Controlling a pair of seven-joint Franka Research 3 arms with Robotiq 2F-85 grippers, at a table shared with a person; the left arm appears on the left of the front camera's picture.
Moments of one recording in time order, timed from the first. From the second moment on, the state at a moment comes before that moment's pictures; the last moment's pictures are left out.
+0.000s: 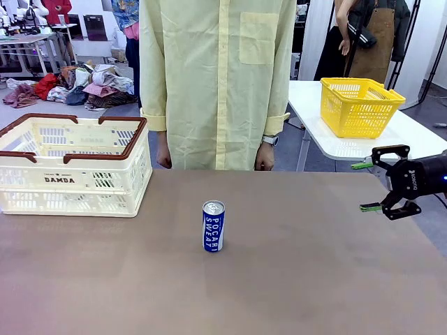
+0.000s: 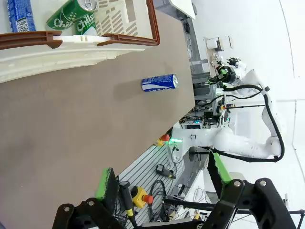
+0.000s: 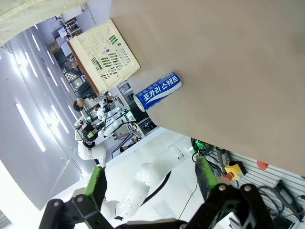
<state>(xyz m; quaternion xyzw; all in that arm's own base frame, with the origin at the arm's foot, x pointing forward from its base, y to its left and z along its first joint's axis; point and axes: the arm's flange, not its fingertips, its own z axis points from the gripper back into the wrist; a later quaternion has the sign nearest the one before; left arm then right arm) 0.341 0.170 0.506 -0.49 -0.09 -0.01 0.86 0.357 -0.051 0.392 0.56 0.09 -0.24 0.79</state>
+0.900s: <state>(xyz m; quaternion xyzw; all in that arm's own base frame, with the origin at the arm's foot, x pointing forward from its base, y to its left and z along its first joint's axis) 0.342 0.170 0.506 -0.49 -0.09 -0.01 0.86 0.357 -0.050 0.392 0.56 0.09 -0.24 0.79</state>
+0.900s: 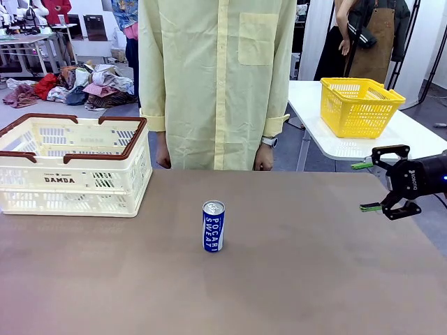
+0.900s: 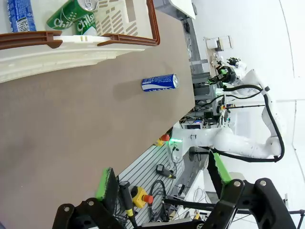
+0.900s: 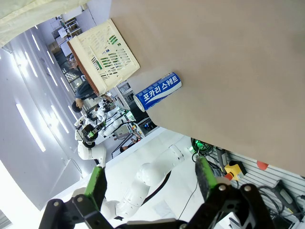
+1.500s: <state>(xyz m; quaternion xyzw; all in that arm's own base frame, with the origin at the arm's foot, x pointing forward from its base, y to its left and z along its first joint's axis) 0.284 -0.041 0.613 -0.36 -0.07 -0.03 0.93 0.357 -0.050 0.392 0.56 0.09 -0.24 0.79</state>
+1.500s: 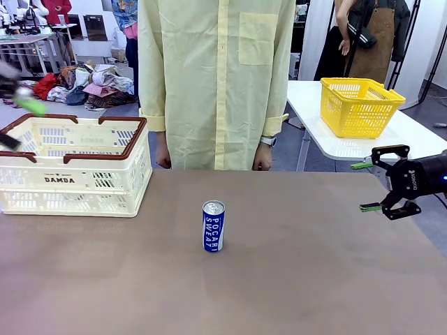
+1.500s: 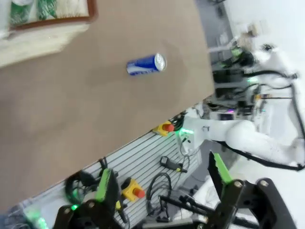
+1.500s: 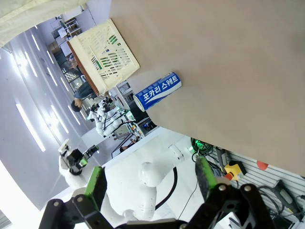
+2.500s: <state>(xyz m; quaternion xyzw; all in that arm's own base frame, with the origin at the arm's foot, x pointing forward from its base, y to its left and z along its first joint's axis) 0.311 -0.374 0.459 -0.18 -0.02 -0.20 0.96 0.357 -0.050 0.392 0.56 0.09 -0.24 0.79</state>
